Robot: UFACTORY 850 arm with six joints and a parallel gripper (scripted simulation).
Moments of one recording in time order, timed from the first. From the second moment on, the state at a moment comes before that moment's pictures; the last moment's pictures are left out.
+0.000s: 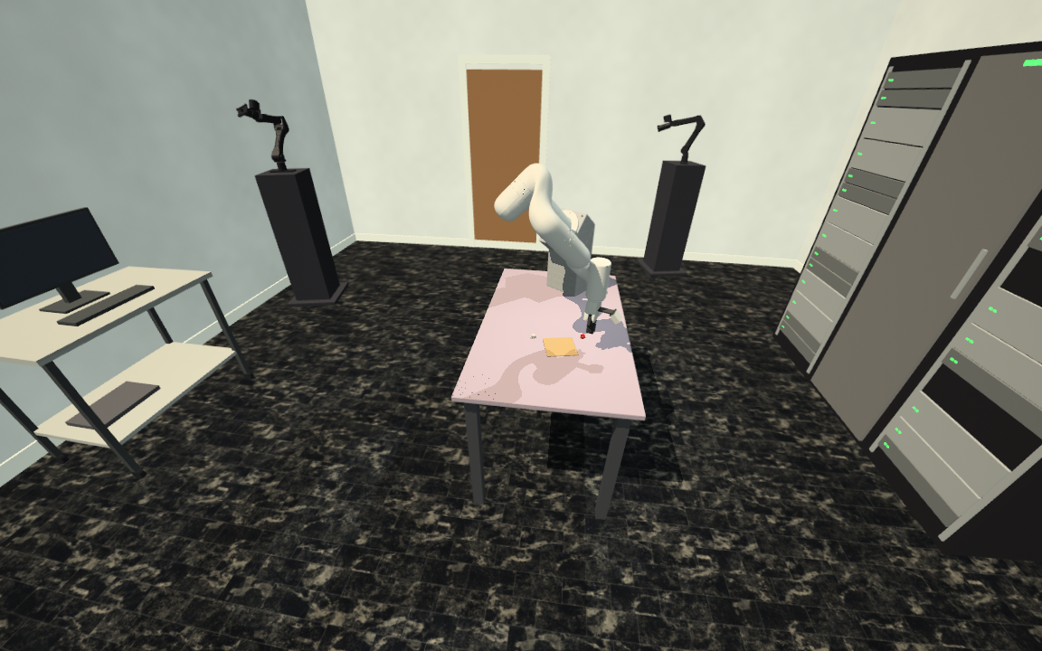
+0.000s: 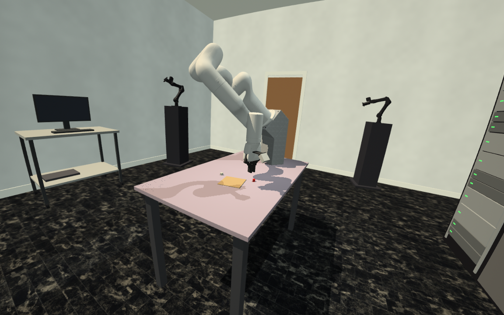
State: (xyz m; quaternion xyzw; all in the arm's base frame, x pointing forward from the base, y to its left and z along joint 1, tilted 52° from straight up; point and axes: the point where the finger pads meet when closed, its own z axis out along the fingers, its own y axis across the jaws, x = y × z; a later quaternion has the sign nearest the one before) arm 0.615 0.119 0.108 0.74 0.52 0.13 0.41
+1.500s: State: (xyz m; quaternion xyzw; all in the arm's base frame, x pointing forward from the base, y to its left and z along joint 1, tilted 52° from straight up) arm 0.620 0.124 0.103 0.88 0.15 0.34 0.30
